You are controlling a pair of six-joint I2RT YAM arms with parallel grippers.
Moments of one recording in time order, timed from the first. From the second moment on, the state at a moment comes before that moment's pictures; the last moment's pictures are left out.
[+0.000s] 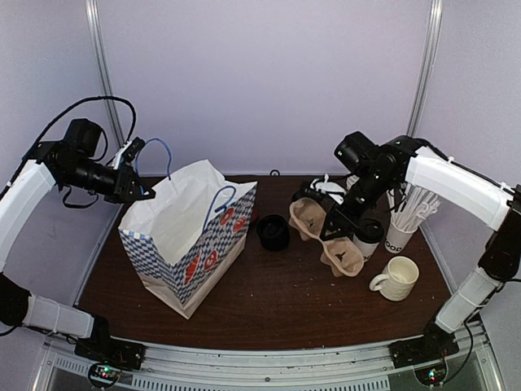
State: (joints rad) left arm -0.15 1.24 1.40 -1.09 0.70 -0.03; right arm 0.65 1.60 1.52 -1.15 -0.34 -0.33
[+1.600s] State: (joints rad) left arm -0.70 2.02 2.15 -1.24 0.88 0.10; right arm 0.85 1.67 2.20 -1.20 -0.60 -0.44
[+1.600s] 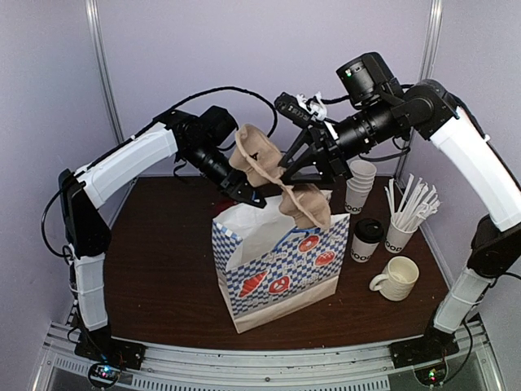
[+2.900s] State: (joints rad) left arm -0.74 2.05 2.30 -1.36 0.82 0.25; right arm 0.85 1.55 1.95 -1.29 -0.53 -0.58
